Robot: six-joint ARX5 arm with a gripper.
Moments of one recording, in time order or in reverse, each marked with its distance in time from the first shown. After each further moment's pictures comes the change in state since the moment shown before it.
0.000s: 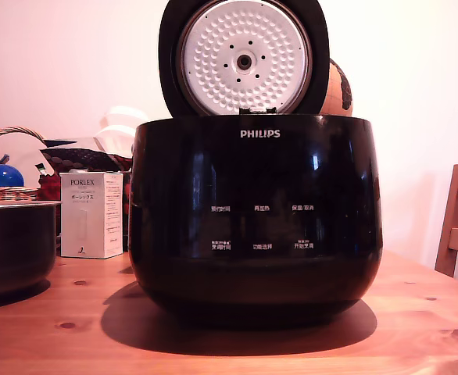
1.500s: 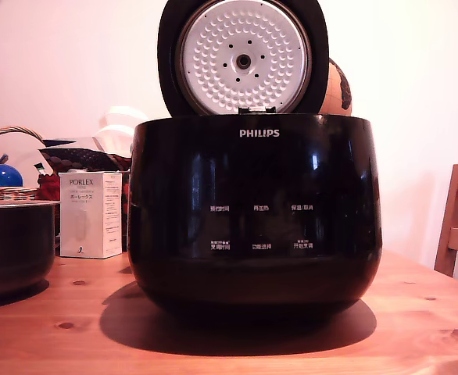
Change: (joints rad) arm 0.066 0.349 0.108 -0.563 0.072 0.725
